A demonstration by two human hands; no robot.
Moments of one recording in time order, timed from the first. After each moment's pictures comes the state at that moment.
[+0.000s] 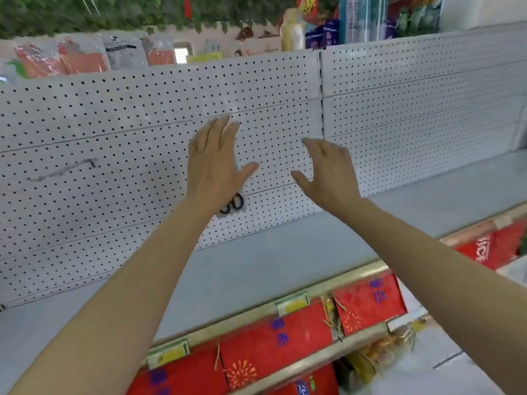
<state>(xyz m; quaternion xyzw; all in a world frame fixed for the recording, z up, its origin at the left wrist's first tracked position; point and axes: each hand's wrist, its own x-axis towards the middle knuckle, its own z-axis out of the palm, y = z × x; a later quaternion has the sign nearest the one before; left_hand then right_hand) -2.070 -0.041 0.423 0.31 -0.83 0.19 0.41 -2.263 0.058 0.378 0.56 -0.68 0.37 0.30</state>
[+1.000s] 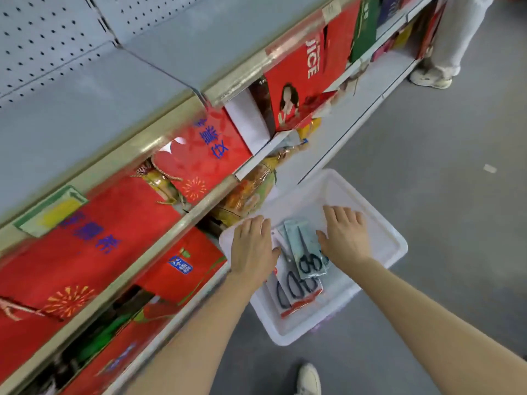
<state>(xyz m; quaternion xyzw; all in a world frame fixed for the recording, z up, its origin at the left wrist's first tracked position) -2.307 0.229 -0.068 0.18 -0.98 -0.05 -0.01 -2.429 0.390 -0.076 0.32 -0.94 0.07 0.00</state>
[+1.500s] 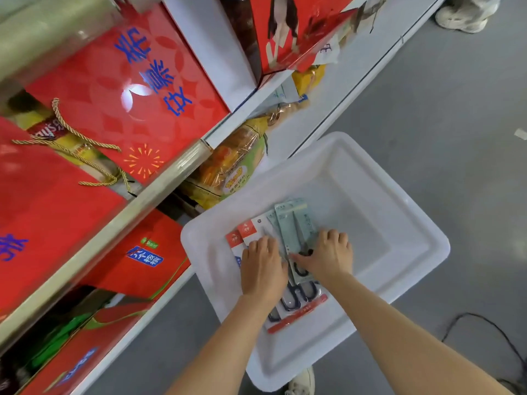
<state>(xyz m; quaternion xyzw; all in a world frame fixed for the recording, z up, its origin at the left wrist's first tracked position) -2.342 0.262 -0.234 0.25 -0.95 -0.14 -0.11 -2.440 0.368 -0.257 0.17 -0.96 0.03 -0.23</state>
